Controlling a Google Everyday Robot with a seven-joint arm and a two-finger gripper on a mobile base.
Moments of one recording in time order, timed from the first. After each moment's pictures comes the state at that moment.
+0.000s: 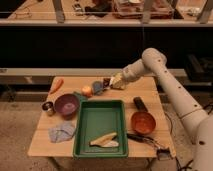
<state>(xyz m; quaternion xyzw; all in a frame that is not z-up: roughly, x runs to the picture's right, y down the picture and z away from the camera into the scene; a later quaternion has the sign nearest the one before) 0.070 -0.035 0.805 0.09 -0.41 -0.60 0.68</state>
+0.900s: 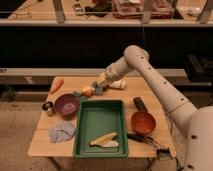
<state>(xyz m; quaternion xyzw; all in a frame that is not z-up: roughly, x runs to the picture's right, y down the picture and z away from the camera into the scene) -0.032 -0.038 0.790 0.10 -0.43 -0.64 0.63</state>
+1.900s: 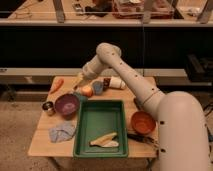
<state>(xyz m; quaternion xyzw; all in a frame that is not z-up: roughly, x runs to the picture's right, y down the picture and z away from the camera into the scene) -0.144 -0.039 0.799 0.10 -0.46 -0.67 0.58</state>
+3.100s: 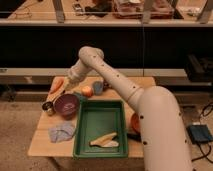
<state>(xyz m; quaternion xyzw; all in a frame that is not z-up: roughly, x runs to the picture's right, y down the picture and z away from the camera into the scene) -0.216 -0.018 0.817 0.08 -0.47 -0.68 0.55</state>
